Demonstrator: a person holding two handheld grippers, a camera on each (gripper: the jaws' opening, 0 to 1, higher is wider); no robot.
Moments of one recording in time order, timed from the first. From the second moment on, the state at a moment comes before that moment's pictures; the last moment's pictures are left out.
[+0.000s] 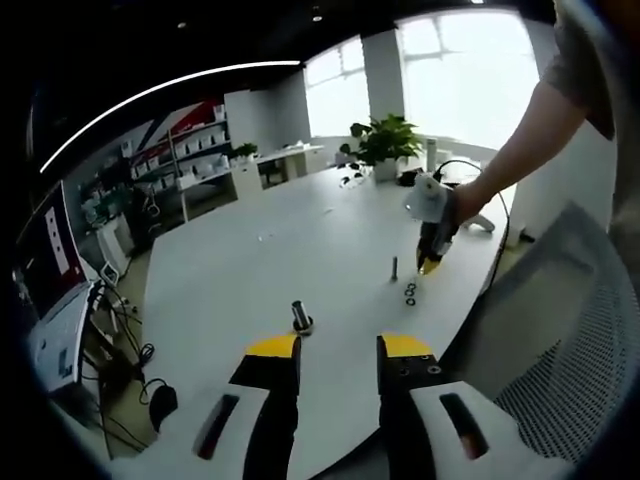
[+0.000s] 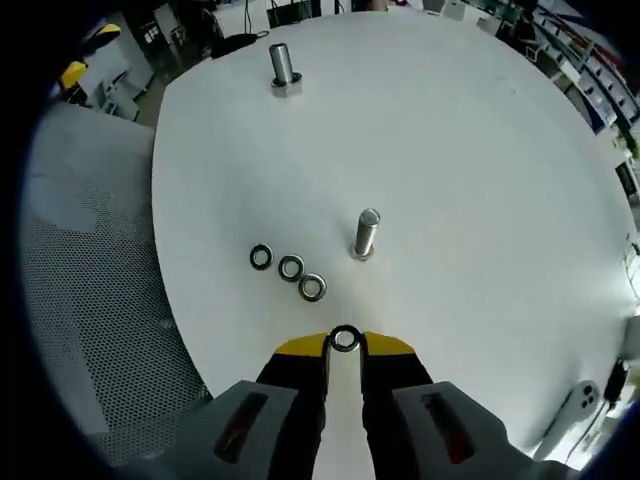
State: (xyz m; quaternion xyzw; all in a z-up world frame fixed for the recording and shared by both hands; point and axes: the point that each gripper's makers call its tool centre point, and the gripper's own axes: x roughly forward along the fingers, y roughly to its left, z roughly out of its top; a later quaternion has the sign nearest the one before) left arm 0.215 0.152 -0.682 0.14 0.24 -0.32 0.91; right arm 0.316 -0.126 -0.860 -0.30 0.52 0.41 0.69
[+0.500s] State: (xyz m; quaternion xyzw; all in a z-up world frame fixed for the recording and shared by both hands) left arm 0.216 0.155 -0.680 0.14 0.23 -0.31 0.91; right arm 0.337 -0.105 -0.837 -0.29 0.48 0.43 0.71
